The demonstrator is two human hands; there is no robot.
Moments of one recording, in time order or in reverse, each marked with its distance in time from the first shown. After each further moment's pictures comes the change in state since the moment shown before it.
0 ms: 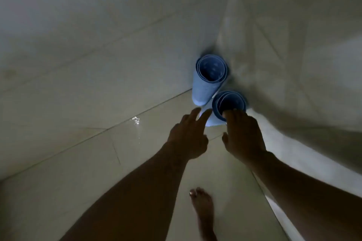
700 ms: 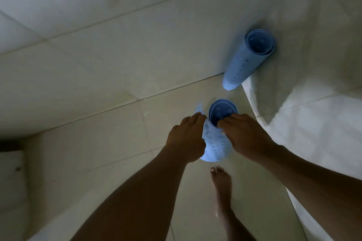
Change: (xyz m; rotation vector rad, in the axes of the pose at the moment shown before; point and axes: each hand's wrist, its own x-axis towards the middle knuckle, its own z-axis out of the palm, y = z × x) left_hand -0.154 -0.090 0.043 -0.005 0.081 -0.146; right_hand -0.071 -0.106 0.022 0.009 0.087 -0.631
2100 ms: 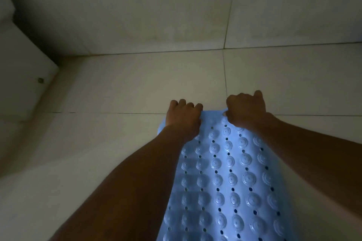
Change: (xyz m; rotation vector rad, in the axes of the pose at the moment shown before) left_hand -0.025 -0.414 0.316 0.428 0.456 -0.284; right_hand 0.123 -0.241 0.411 -0.307 -0.188 0.160
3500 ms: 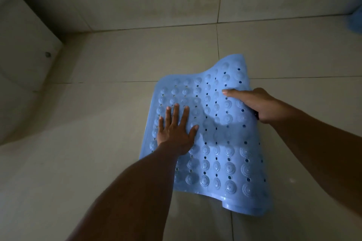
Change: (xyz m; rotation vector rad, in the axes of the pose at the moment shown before) left_hand -0.148 0.037 0.073 -0.301 -0.208 -0.253; right_hand -0.121 0.023 0.007 1.470 -0.309 0.512
